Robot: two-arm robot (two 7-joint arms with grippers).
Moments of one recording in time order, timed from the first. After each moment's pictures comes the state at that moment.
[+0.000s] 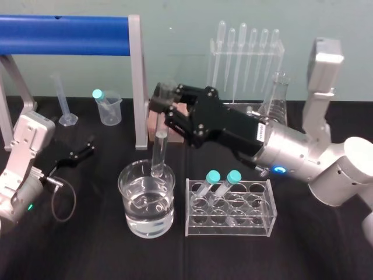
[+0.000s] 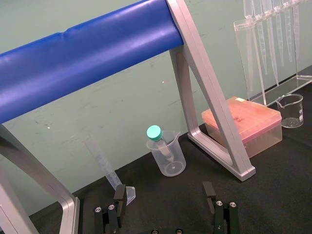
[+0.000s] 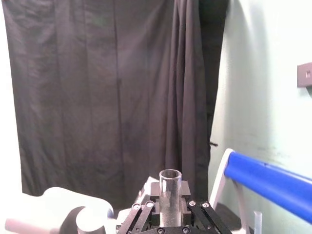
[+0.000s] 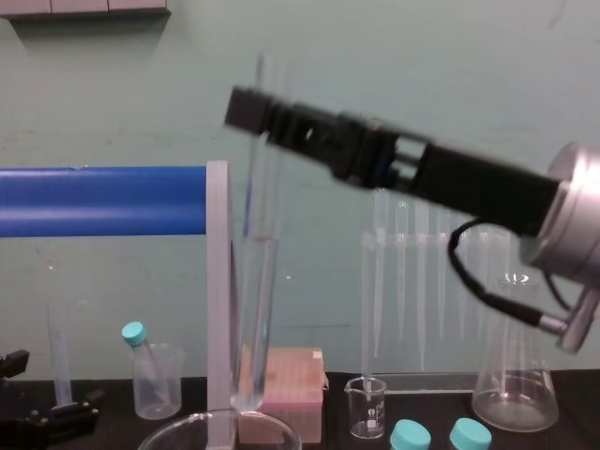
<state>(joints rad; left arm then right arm) -0.20 0.60 0.45 -1.41 -0.25 -0.12 0.03 0.45 0.44 -0.59 -1.55 0.77 -0.15 0.82</state>
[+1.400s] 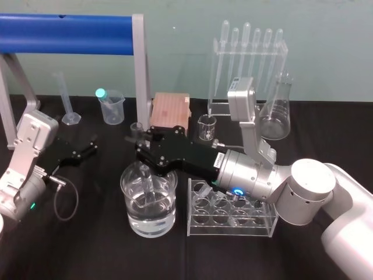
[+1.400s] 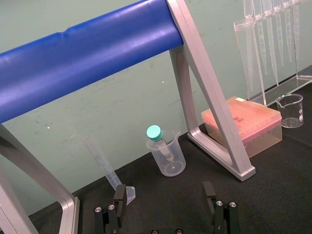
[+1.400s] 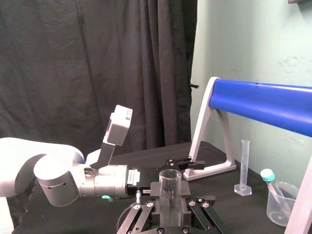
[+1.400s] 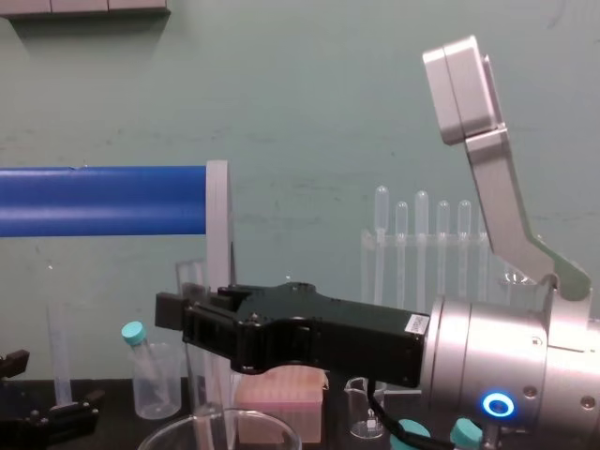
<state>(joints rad) -0.20 0.60 0.45 -1.41 -0.25 -0.12 0.03 0.46 0.31 -0.67 -1.38 0.56 -0.06 0.68</state>
